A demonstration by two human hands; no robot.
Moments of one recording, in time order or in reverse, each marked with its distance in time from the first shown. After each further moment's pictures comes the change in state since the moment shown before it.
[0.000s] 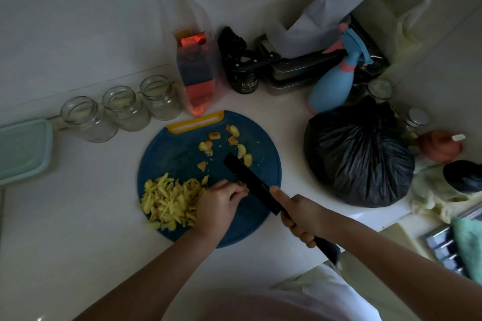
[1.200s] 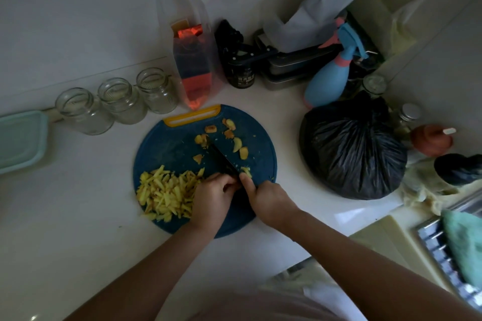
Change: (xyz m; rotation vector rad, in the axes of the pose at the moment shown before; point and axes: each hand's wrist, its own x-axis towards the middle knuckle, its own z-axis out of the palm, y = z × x) left_hand 0.000 0.009 -0.004 0.034 0.013 -0.152; right_hand 0.038 -0.017 0.043 -0.366 0.340 -0.356
